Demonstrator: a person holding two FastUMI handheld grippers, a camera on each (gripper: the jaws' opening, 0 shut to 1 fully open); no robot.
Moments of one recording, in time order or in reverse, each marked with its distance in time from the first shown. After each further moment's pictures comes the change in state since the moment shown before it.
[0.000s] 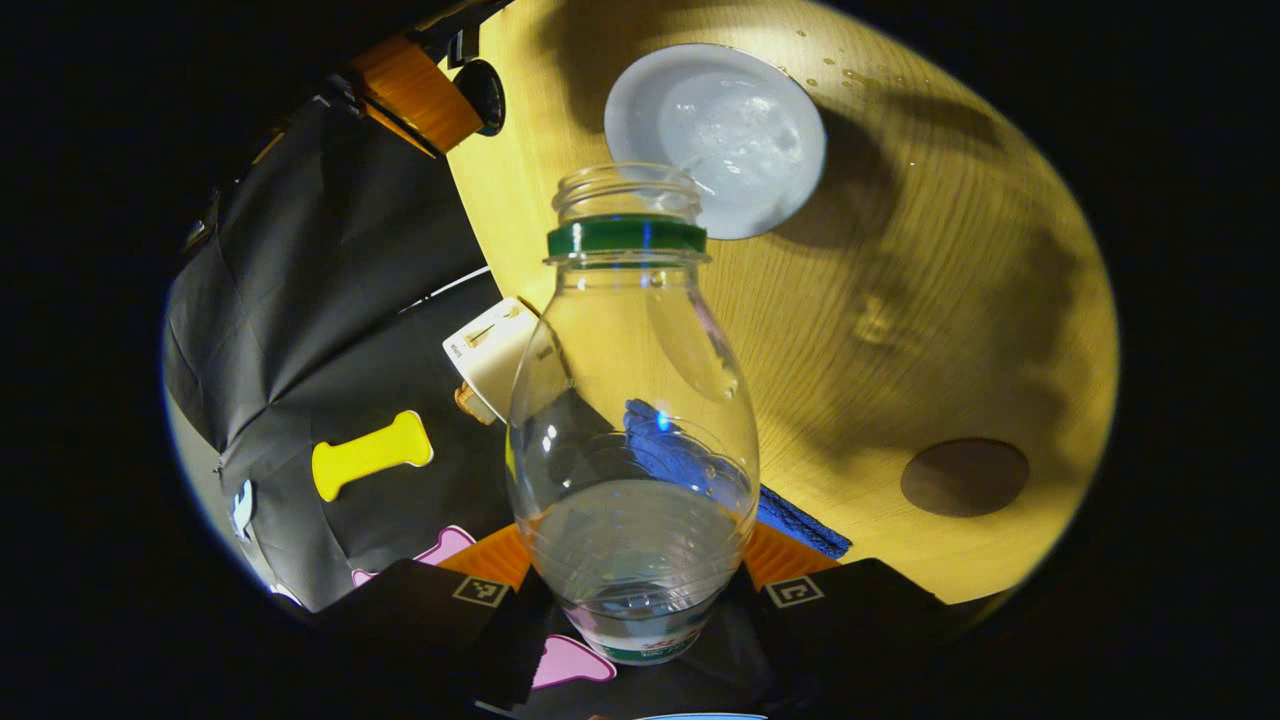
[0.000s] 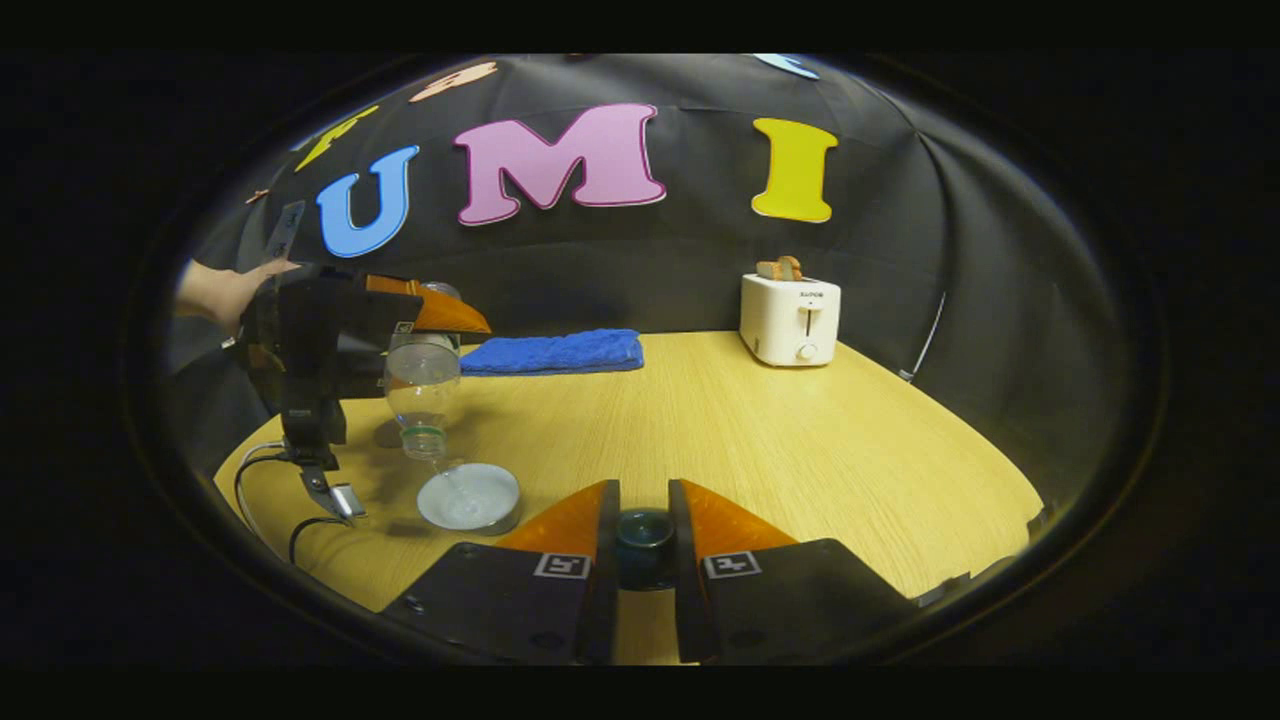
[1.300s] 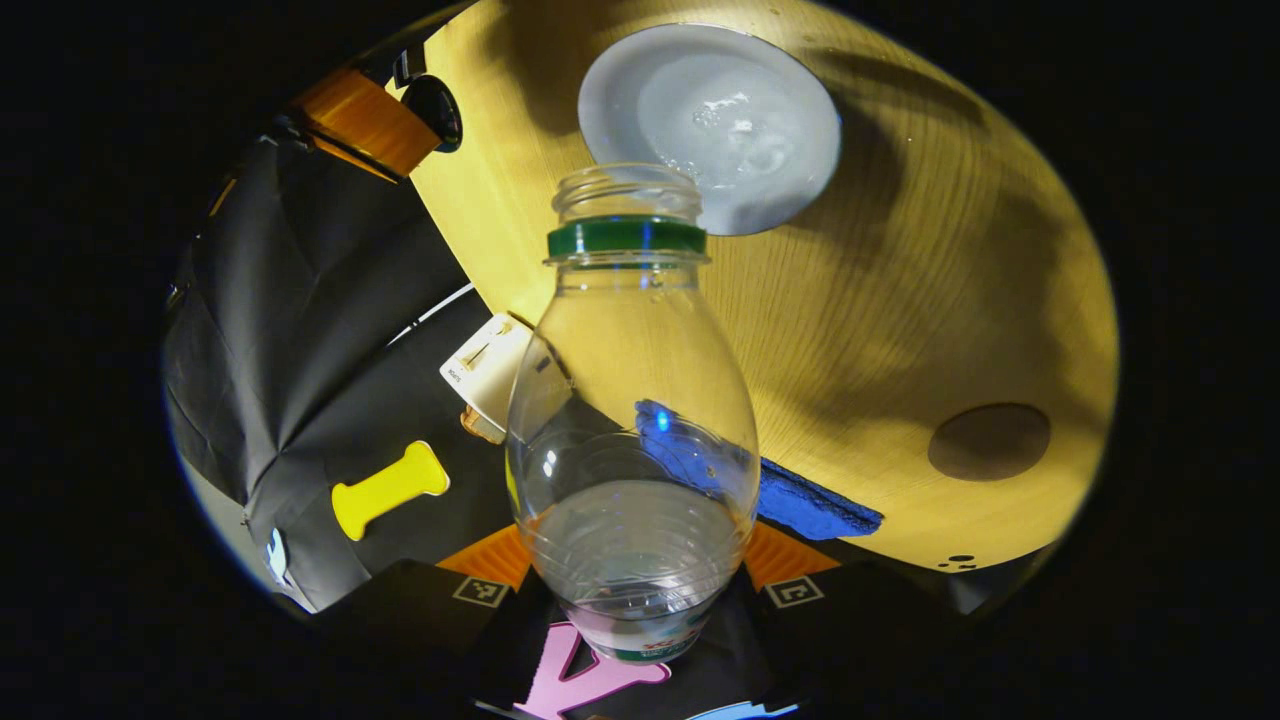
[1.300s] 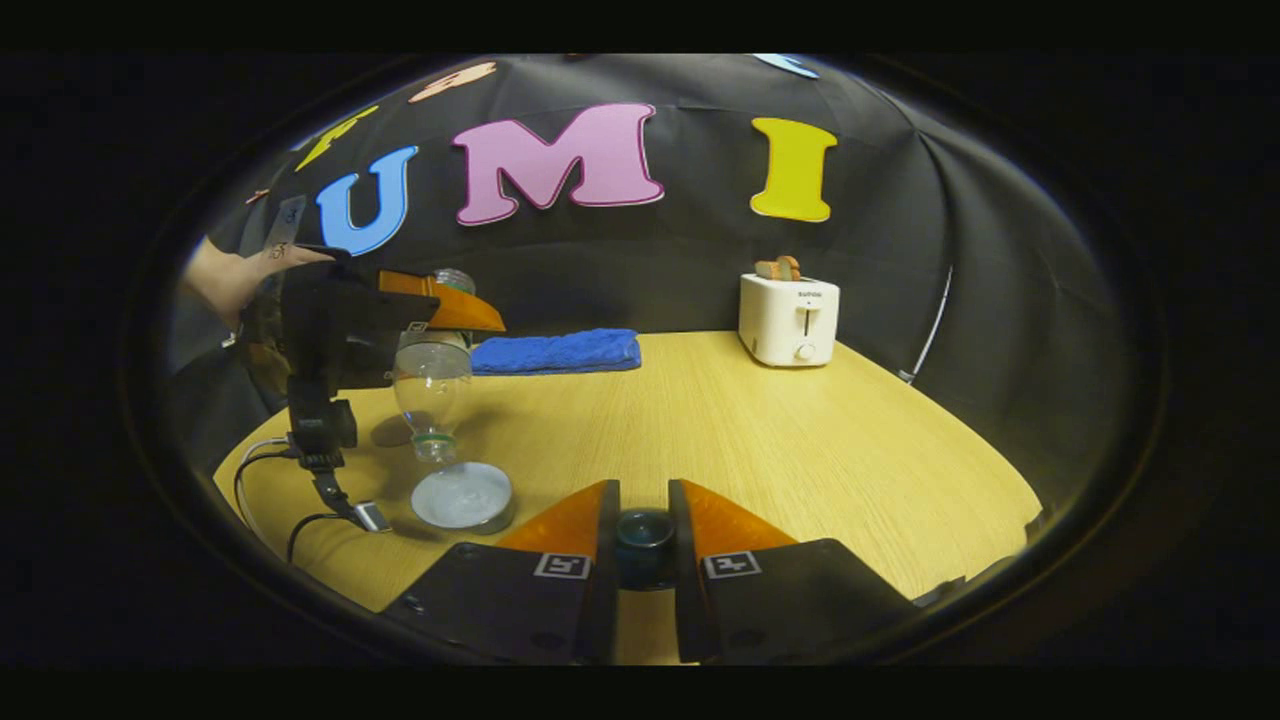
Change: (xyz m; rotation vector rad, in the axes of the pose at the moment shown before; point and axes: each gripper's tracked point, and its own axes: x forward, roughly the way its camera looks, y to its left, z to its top) left arm 0.003 0.011 0.006 0.136 0.022 -0.004; right arm -0.001 -0.002 -0.001 -0.001 0.005 0.001
